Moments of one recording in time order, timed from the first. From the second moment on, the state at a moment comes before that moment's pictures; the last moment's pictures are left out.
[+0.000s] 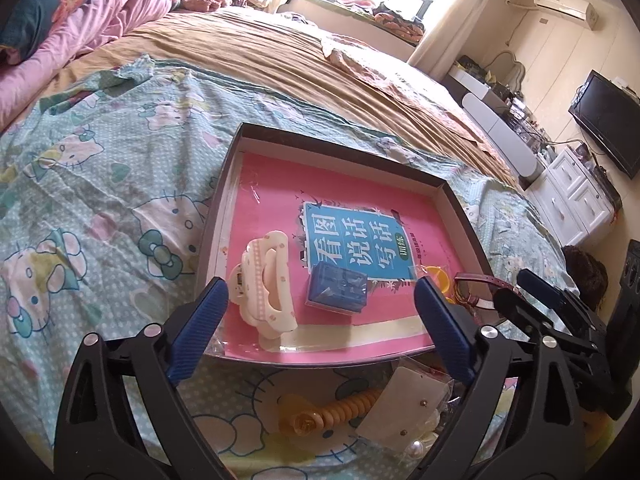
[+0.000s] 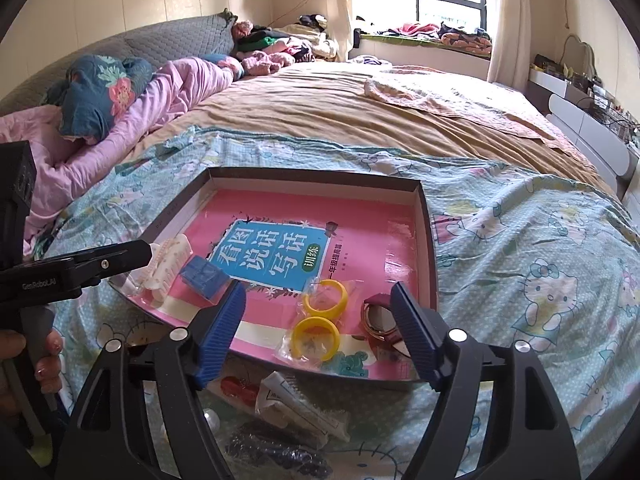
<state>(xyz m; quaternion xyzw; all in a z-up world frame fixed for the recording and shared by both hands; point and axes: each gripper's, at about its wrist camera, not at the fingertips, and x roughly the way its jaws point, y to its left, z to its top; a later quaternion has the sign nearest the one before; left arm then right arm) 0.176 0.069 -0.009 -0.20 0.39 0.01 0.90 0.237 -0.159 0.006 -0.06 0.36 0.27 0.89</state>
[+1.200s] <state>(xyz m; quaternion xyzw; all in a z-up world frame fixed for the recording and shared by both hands) 0.124 0.047 0.029 -0.19 0.35 0.00 0.92 0.180 -0.201 0.056 -0.01 0.31 0.27 0.91</state>
